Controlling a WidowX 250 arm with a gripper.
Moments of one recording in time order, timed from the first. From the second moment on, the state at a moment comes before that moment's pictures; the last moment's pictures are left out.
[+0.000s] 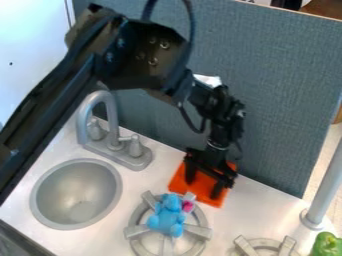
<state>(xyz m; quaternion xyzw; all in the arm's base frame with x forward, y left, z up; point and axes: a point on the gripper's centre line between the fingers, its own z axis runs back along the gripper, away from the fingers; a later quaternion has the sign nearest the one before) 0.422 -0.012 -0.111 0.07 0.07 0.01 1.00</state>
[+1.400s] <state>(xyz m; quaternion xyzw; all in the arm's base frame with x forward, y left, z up) 0.344 0.007 -0.012 0.00 -0.04 -0.03 1.00</state>
